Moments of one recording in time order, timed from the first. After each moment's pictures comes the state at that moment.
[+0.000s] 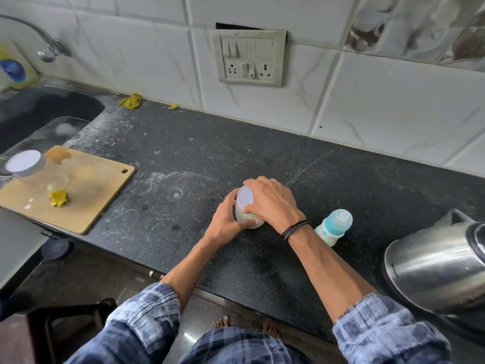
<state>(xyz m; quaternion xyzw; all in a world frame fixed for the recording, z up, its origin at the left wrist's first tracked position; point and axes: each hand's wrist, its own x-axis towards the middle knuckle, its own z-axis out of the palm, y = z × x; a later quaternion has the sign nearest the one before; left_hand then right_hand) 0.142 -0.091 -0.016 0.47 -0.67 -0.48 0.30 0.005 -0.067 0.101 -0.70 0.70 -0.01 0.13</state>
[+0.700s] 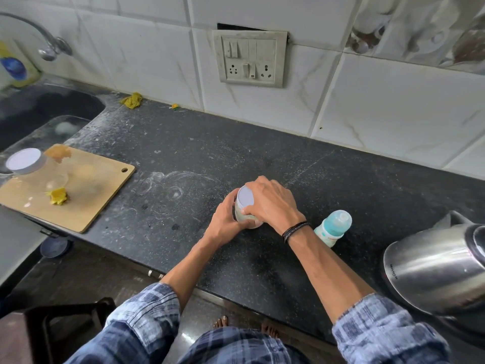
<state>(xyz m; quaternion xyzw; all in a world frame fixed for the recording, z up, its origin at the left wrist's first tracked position) 0.143 -0.089 -0.013 0.48 -0.68 -0.47 0.29 0.004 -0.066 0.099 -0.70 0.70 0.00 0.13</state>
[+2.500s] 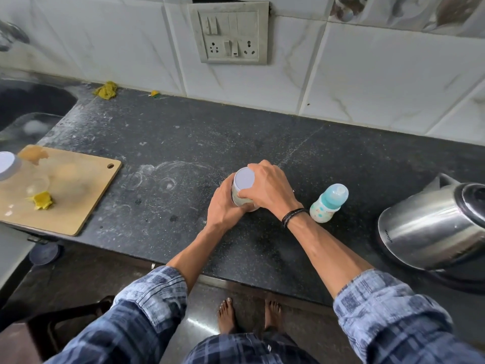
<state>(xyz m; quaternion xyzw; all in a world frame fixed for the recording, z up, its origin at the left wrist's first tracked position) 0.140 -0.085 -0.006 0.51 -0.69 -0.42 0.28 0.008 -0.062 0.075 -0.62 0.76 -0.12 0.16</state>
